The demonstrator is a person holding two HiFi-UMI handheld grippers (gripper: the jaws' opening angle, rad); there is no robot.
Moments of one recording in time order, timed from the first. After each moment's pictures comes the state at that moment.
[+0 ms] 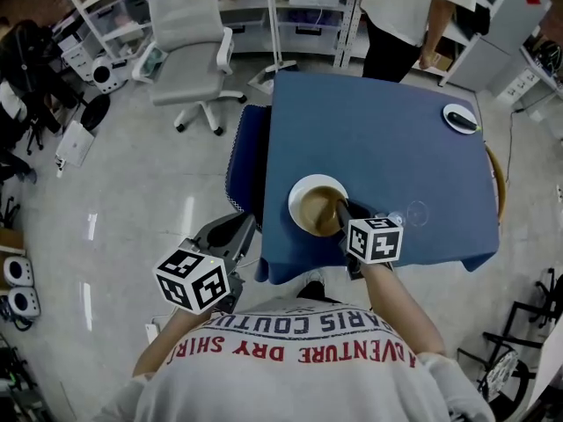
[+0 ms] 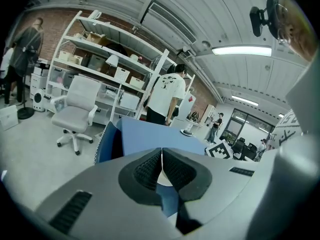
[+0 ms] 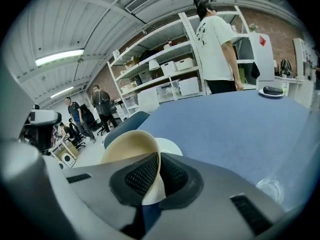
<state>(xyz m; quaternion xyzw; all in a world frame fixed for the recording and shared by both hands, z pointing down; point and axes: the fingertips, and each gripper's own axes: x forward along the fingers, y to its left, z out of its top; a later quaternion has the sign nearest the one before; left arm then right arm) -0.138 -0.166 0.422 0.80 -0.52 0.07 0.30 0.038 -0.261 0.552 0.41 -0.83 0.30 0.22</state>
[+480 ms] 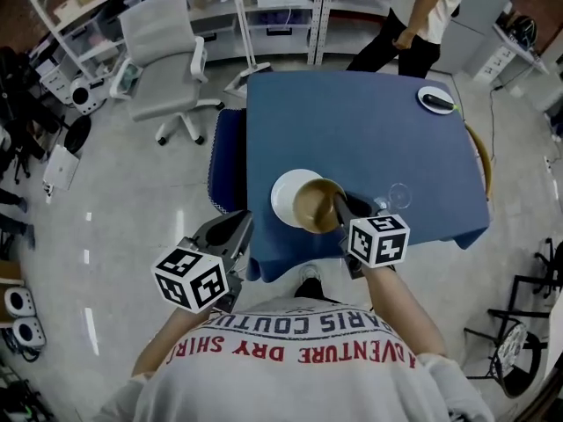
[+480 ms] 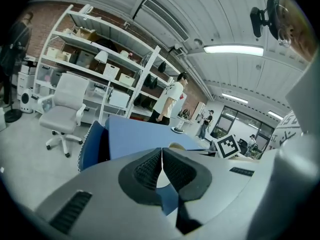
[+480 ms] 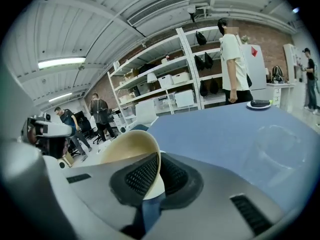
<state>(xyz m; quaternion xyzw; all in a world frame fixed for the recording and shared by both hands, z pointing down) -0.107 -0.170 0.421 0.83 -0.47 0.07 0.30 0.069 -0.247 0.503 0.44 -0.84 0.27 0.18</state>
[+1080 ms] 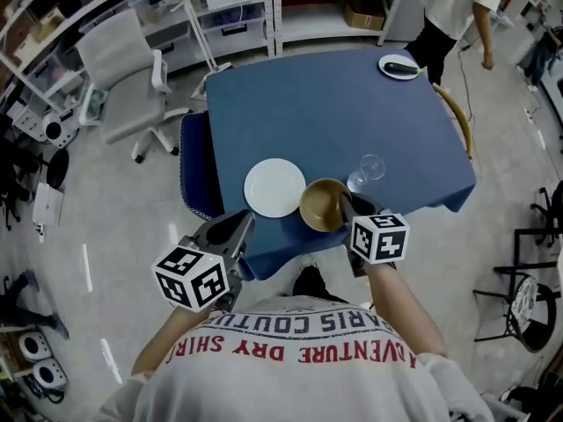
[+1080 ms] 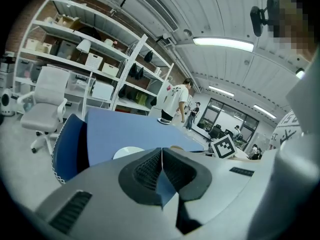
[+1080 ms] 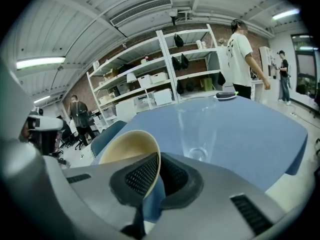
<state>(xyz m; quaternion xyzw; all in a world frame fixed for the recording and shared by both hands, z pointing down) -0.051 -0.168 0.431 0.87 -0.39 0.11 0.30 0.151 -0.209 0.531 0.54 -0.77 0.30 0.18</state>
